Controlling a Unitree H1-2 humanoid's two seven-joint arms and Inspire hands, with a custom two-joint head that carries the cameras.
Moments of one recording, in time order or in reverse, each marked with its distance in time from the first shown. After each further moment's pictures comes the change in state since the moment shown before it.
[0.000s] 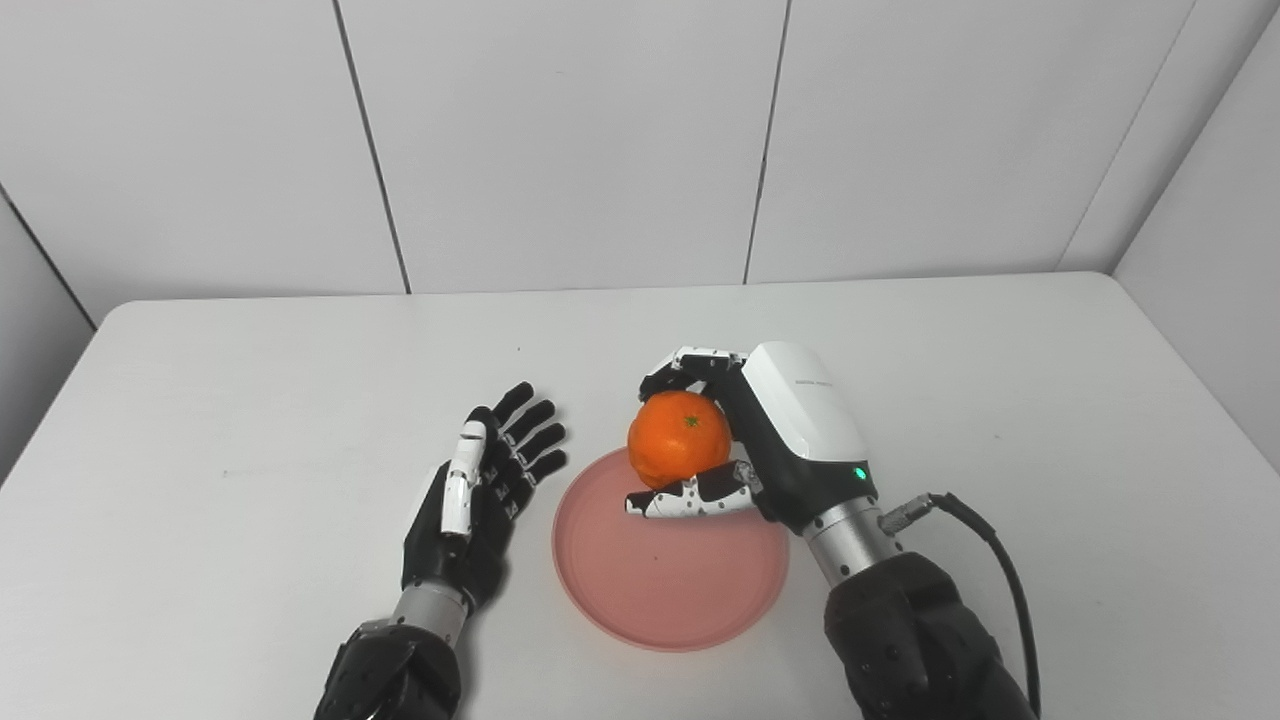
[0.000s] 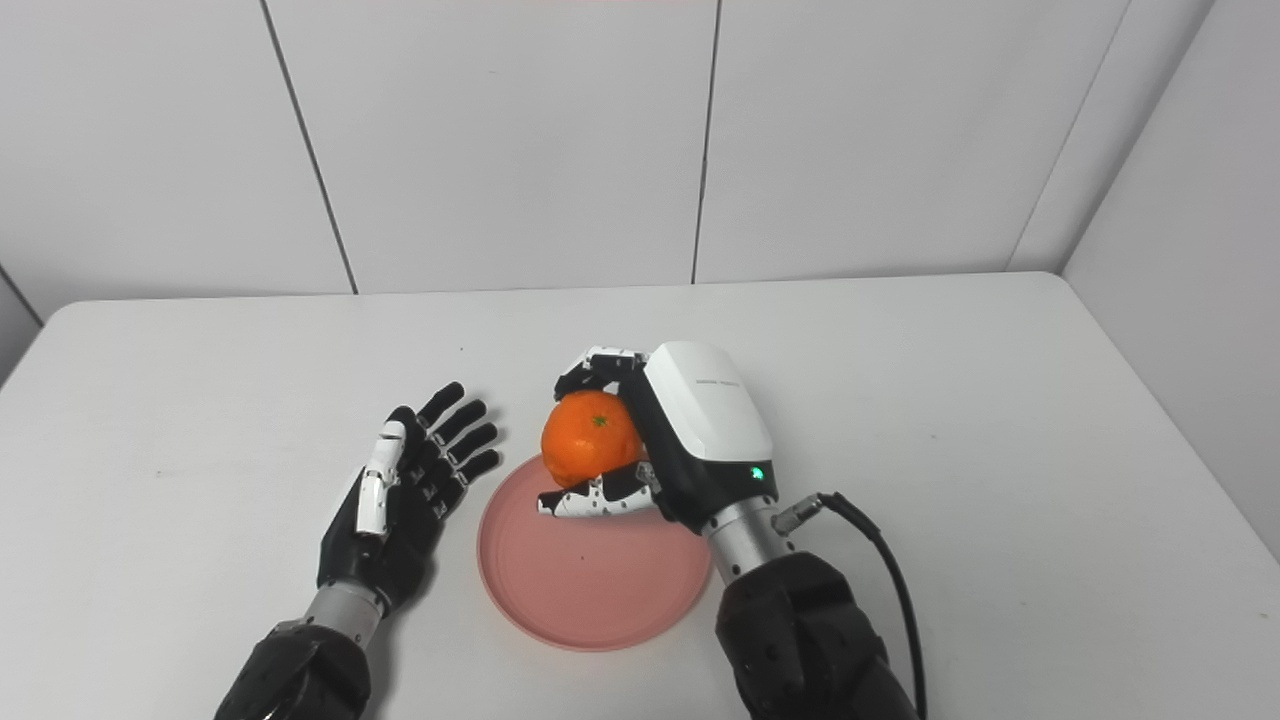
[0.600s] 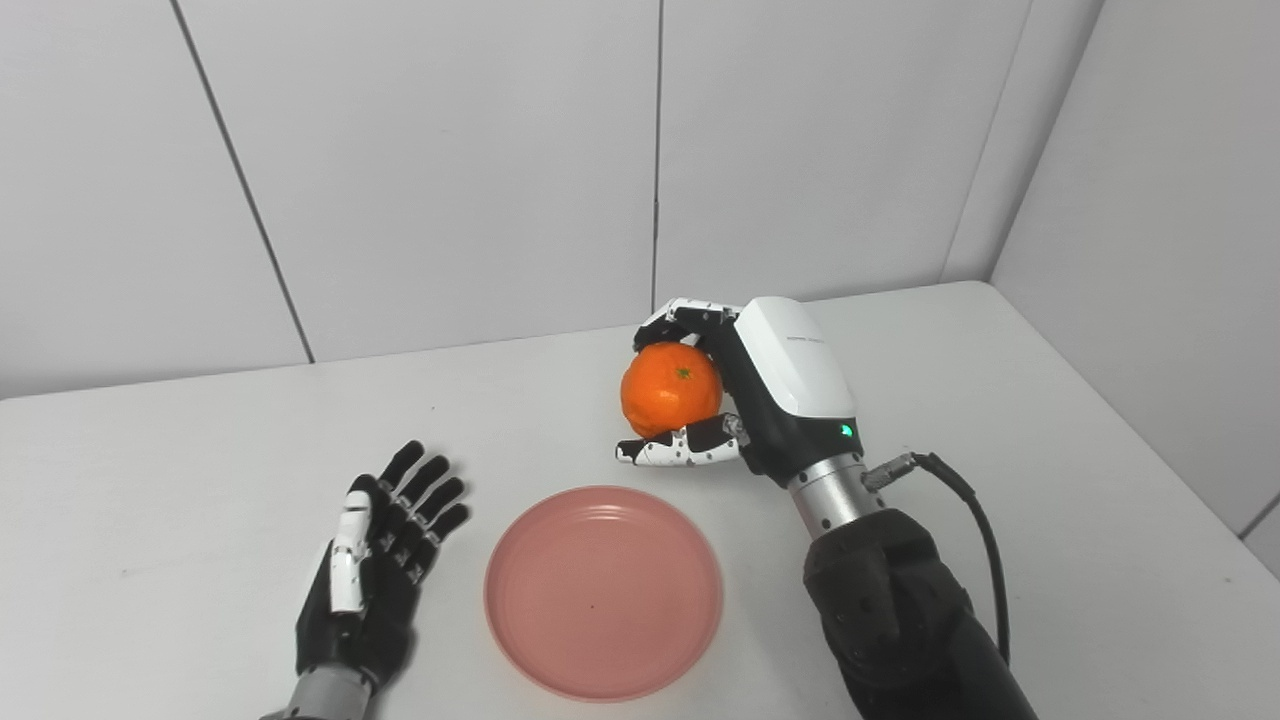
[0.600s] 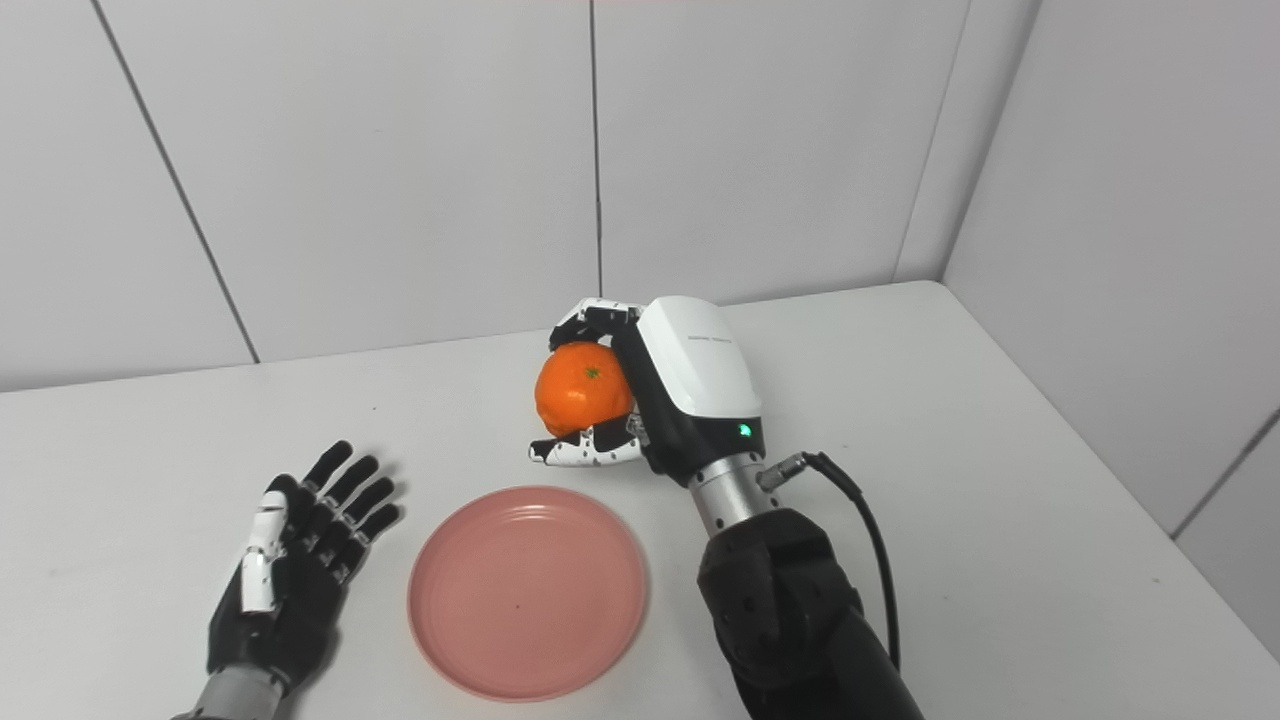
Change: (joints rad) left arm -0.006 0.032 0.035 0.034 -0.055 -0.035 -0.055; right arm -0.099 -0.028 -0.086 -0.022 -0.033 0.043 -0.066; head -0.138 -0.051
